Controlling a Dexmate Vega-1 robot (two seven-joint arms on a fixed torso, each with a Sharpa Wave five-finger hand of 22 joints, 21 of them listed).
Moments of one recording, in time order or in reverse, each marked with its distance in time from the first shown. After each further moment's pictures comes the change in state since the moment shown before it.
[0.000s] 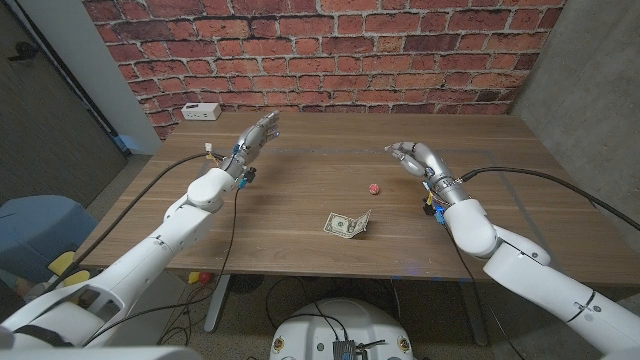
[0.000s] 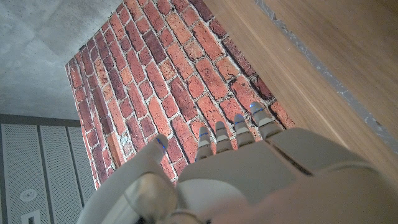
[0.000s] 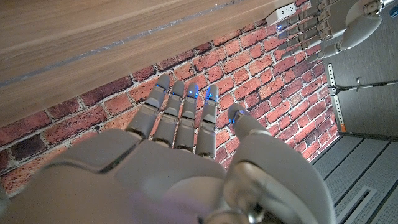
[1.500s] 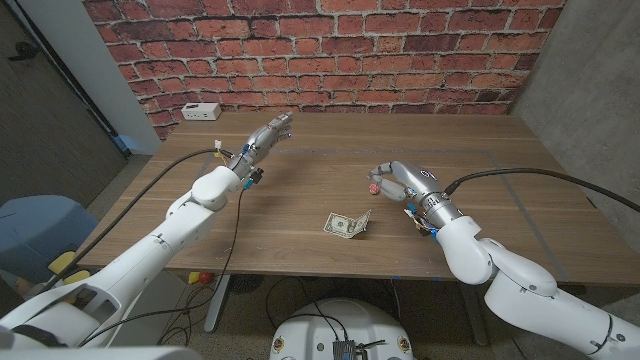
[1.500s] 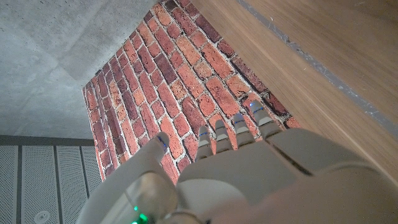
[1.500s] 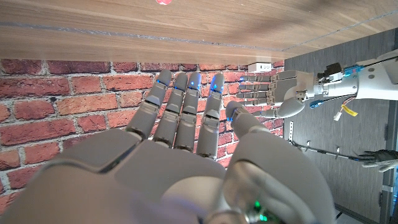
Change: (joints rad) left arm -0.004 0.020 0.030 -0.053 0.037 0.016 -0.037; left_hand 0.018 0.008 0.027 -0.003 -0.013 0.008 0.002 -0.005 0.000 0.017 0.000 -0.004 0.000 0.014 -0.001 -0.012 0.000 0.013 0.009 0.000 0.000; right arm -0.059 -0.090 -0.108 -0.191 -0.371 -0.201 0.092; right_hand 0.032 -0.005 0.032 -0.001 -0.004 0.160 -0.005 0.008 0.000 0.141 0.013 0.022 0.000 0.109 -0.027 0.034 0.009 0.073 -0.019 0.015 0.005
